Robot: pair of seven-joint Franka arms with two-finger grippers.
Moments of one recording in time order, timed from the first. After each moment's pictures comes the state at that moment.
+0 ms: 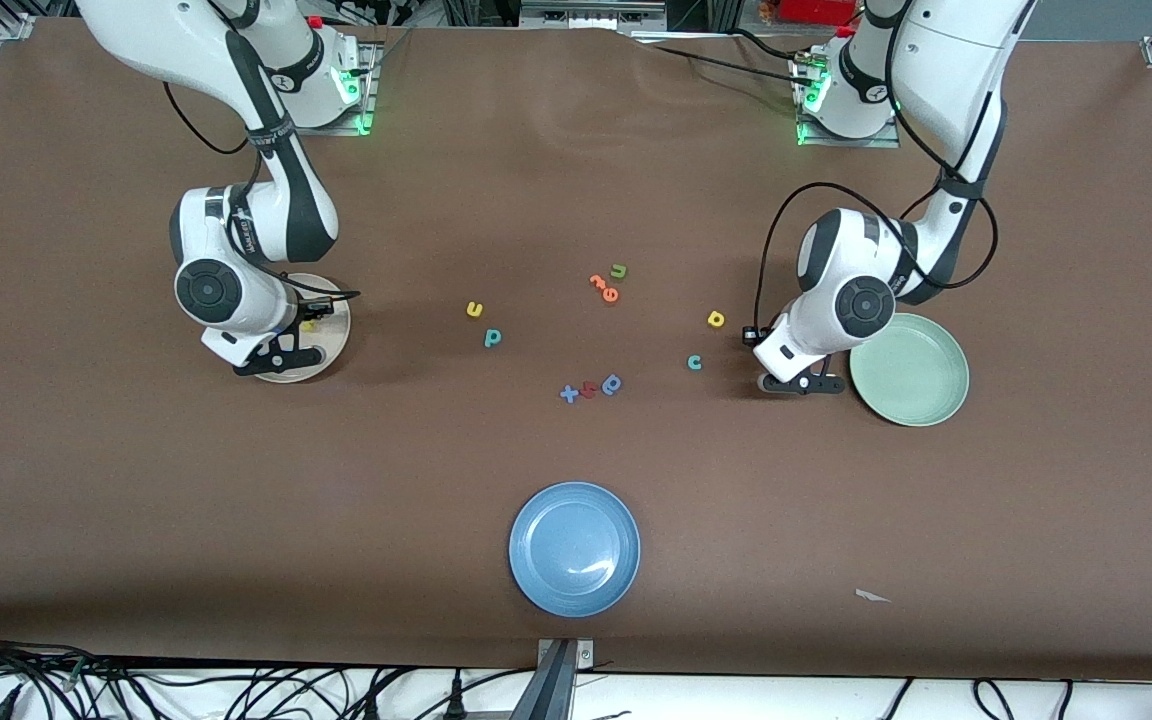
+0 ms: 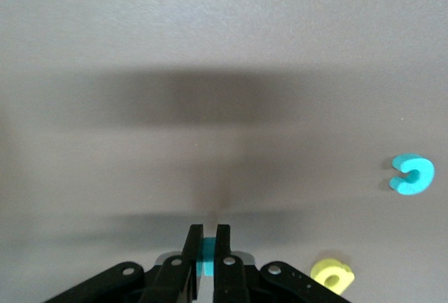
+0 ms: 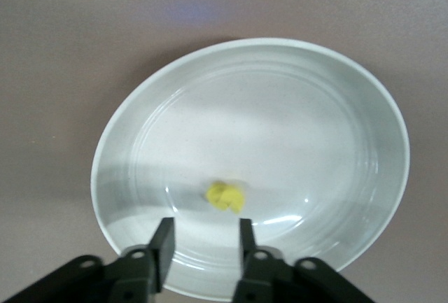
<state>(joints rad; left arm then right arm) -0.36 0.47 0.04 -2.04 -0.21 2.29 -0.17 0.51 0.38 -0.33 -2.13 0.04 2.19 -0.02</state>
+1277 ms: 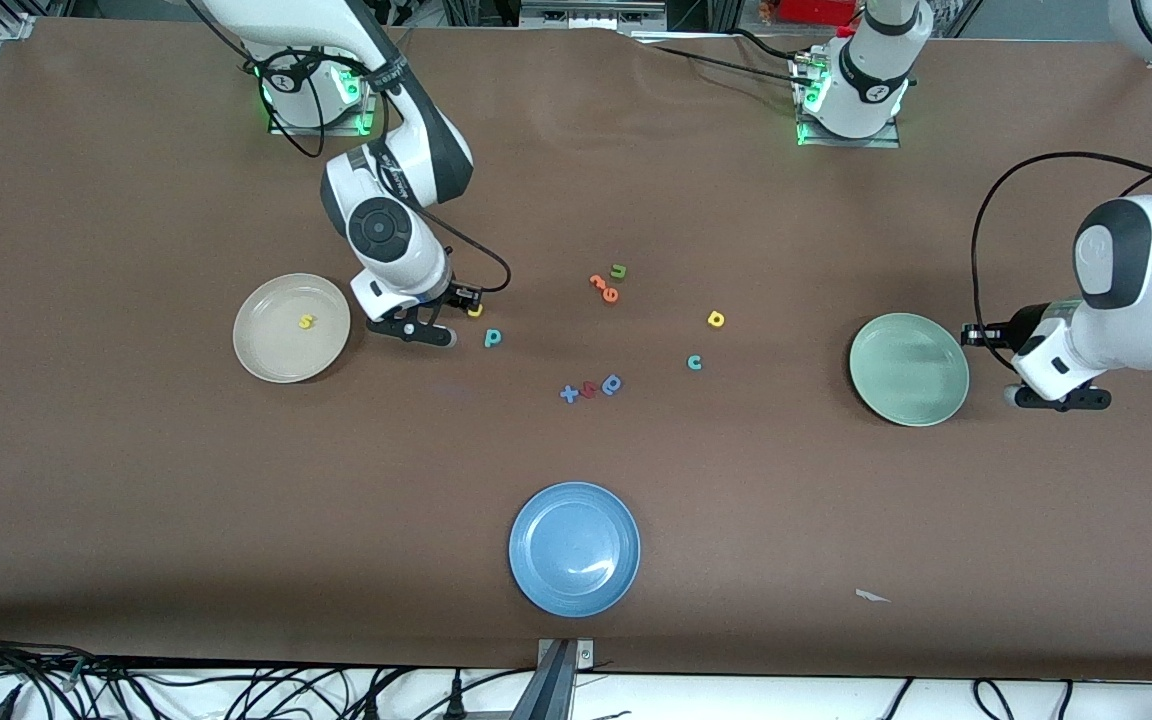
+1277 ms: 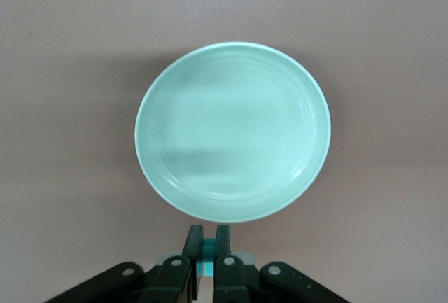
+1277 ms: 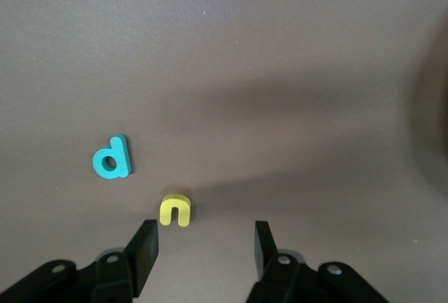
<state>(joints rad) 0.08 0.36 0.05 -1.84 -0.06 1.88 0.15 0.64 0.41 -0.06 -2.06 0.13 2.34 0.68</state>
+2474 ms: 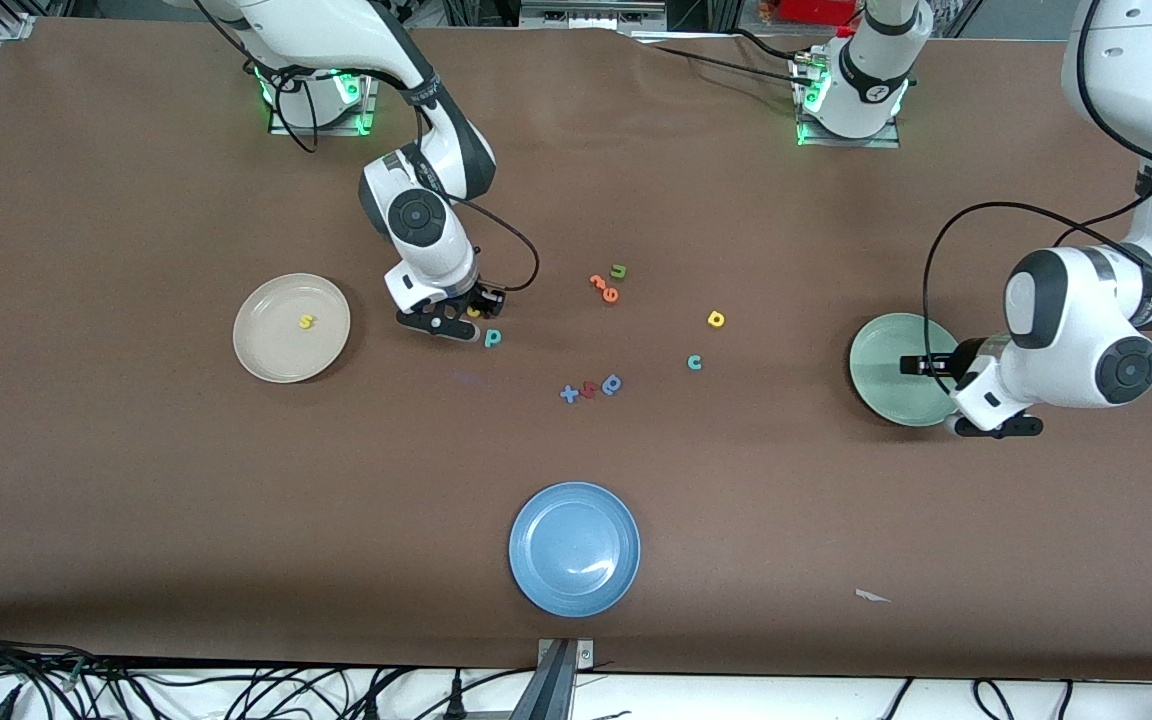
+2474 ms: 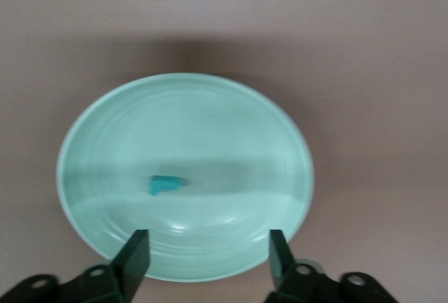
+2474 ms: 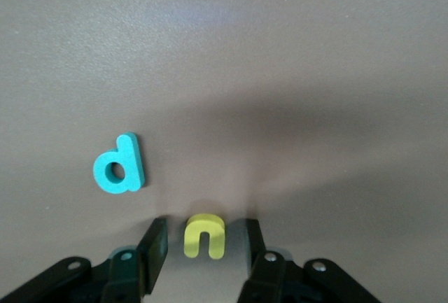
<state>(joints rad) 0.08 0.48 -0.05 -1.81 -0.06 1.96 0.00 0.71 0.49 -0.06 -2.11 0.13 2.56 0.77</state>
